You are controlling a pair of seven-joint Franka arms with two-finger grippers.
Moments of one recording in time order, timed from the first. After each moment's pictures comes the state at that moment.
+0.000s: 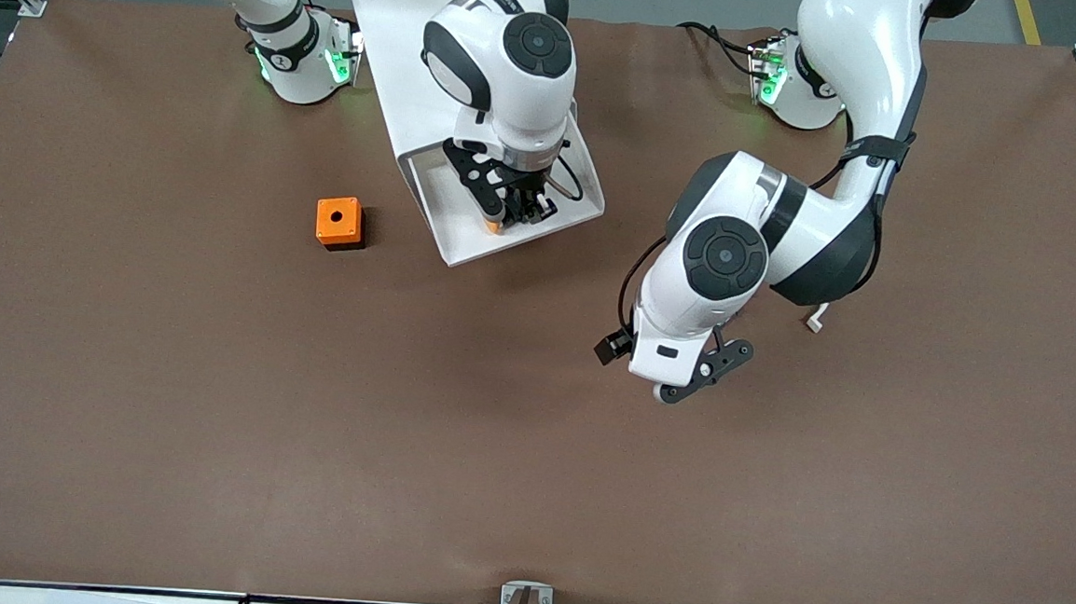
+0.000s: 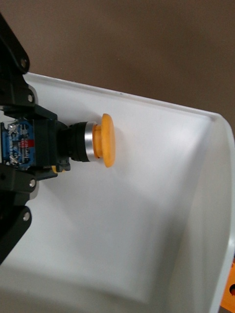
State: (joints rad) left arm -0.57 0.64 0.05 -1.19 -0.13 1.78 -1.07; right arm 0.86 0.37 0.02 -1.62 -0.03 1.91 1.82
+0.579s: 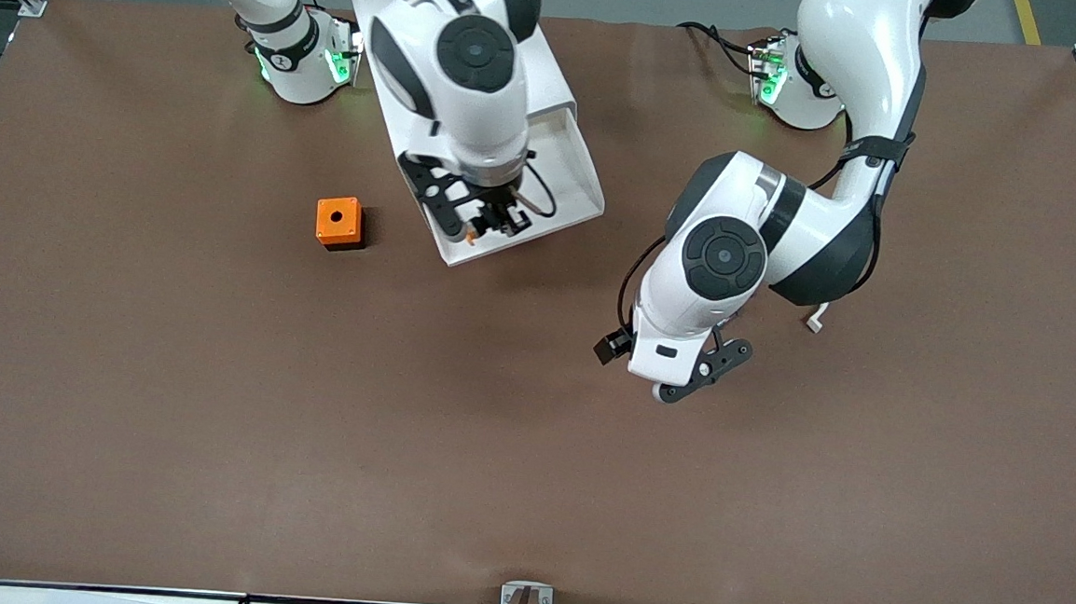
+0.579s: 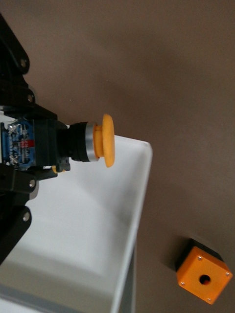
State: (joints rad) left arm -0.57 0.64 0.05 -1.19 -0.13 1.78 -1.07; right arm 0.71 0.37 0.00 -1.43 0.06 1.71 1.61
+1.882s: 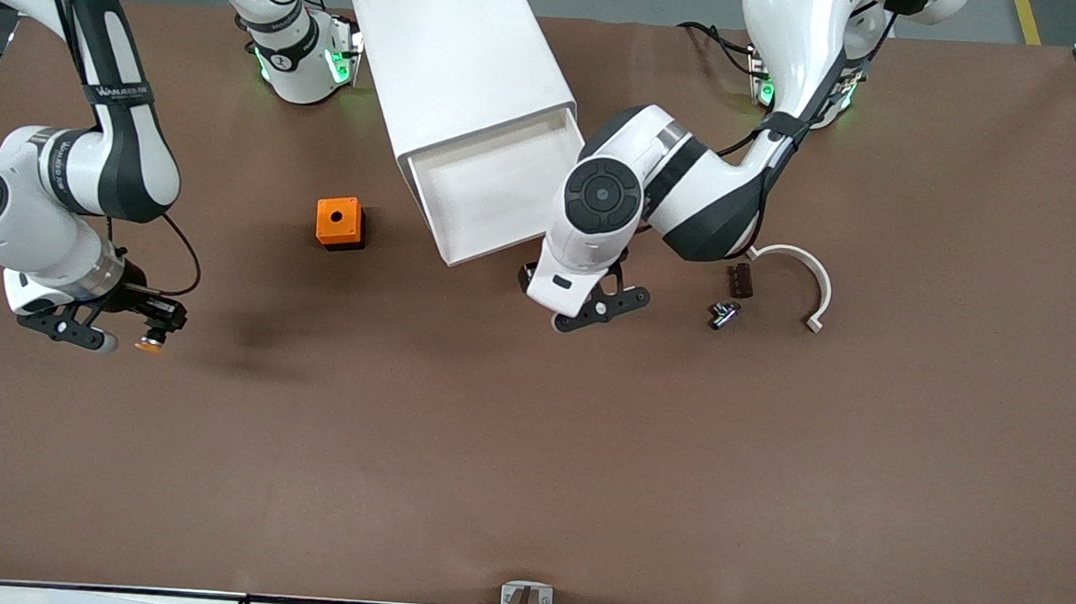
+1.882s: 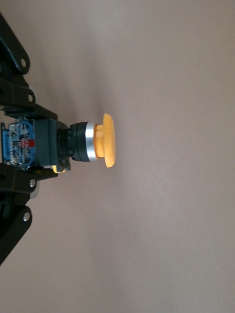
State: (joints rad) left arm -0.67 0.65 -0.07 -1.23 -0.13 1.78 -1.06; right arm -0.12 0.26 -0.01 -2.08 -0.02 2.40 0.14
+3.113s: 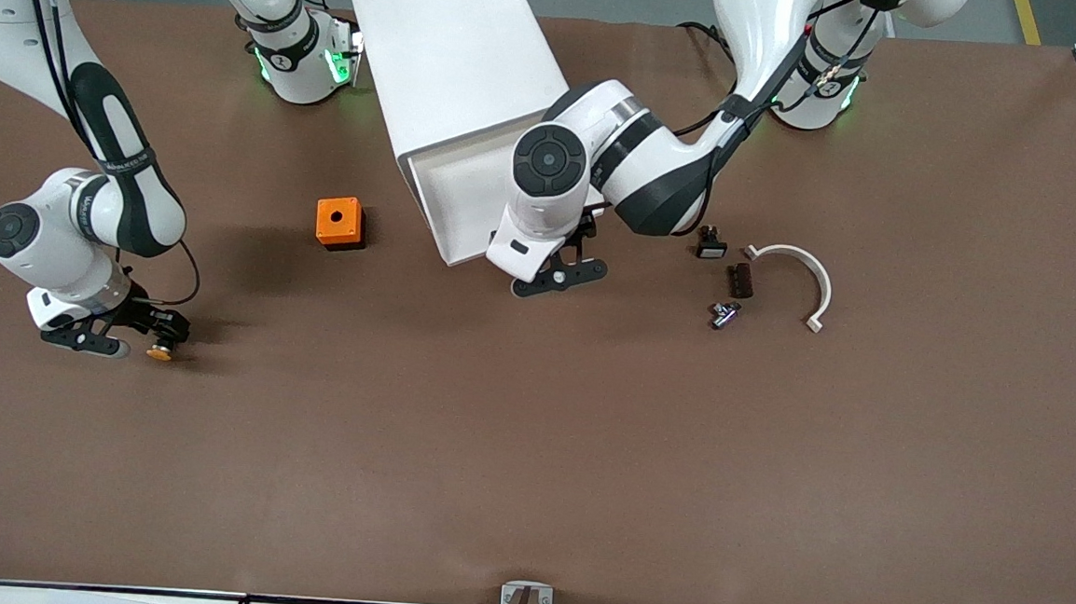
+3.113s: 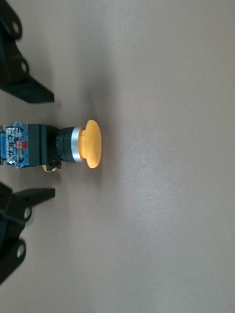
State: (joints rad) left arm -0.74 0.66 -0.08 -1.23 -0.13 1.78 -1.06; right arm -0.24 0.48 0.00 -2.09 -0.03 2.65 -0.08
